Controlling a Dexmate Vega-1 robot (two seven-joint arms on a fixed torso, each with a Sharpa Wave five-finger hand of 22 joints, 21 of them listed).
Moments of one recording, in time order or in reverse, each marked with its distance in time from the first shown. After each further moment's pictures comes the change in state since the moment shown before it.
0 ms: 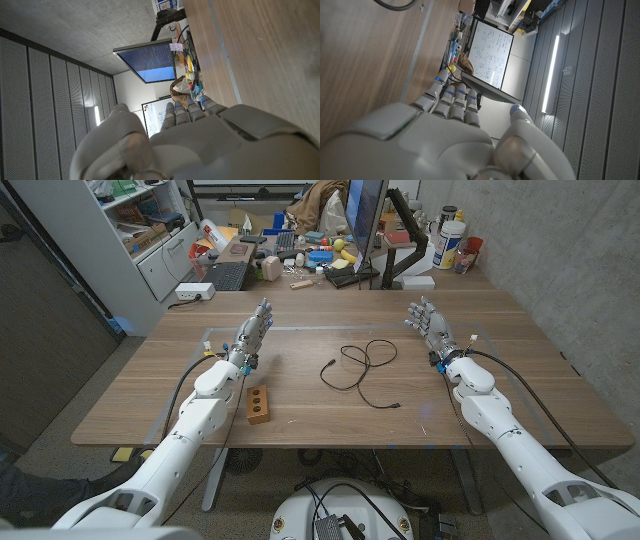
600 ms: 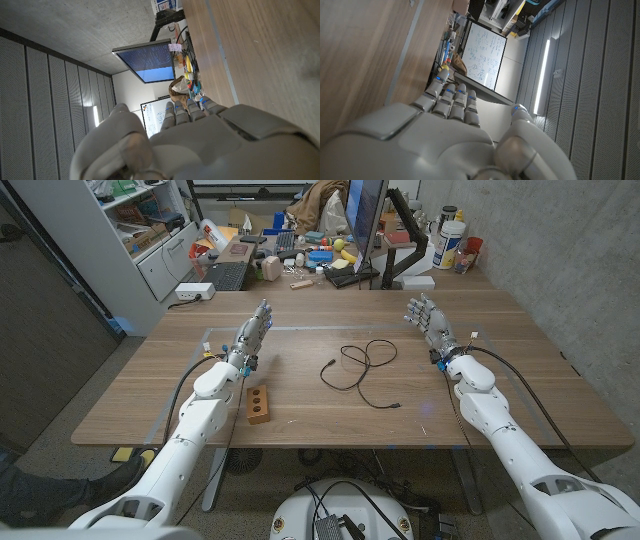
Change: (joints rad) left arm 0.026 -0.060 -0.077 -0.027 0.069 0.043 -0.039; left_hand 0.000 0.000 0.000 0.000 0.000 0.005 -0.005 0.004 0.000 0.002 -0.002 0.000 -0.001 0.000 0.000 0.000 0.000 -0.004 0.012 0.000 0.000; right arm 0.033 0.063 0.070 0.078 -0.072 0.069 0.093; right_hand 0.006 -0.020 -0.011 -0.011 0.004 -0.015 -0.015 0.000 0.000 0.005 -0.005 0.000 0.002 0.014 -0.014 0.000 0.000 0.020 -0.002 -0.010 -0.003
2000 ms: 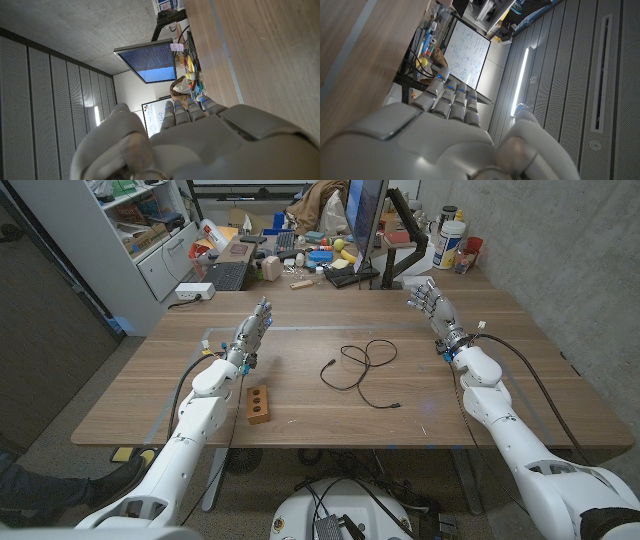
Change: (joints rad) left arm -0.002 -0.027 -0.038 -0.015 0.032 0.023 -0.028; left_hand 0.008 0.008 0.000 0.000 0.000 0.018 -0.007 0.000 0.000 0.011 -0.010 0.000 -0.001 0.004 -0.004 0.004 0.000 0.009 0.008 0.004 0.000; right arm 0.072 0.017 0.047 0.115 -0.063 0.180 0.097; right_hand 0.016 -0.029 -0.016 -0.016 0.015 0.003 -0.013 0.000 0.000 0.007 -0.007 0.000 0.000 0.043 -0.007 0.008 -0.005 0.039 0.004 -0.026 0.000
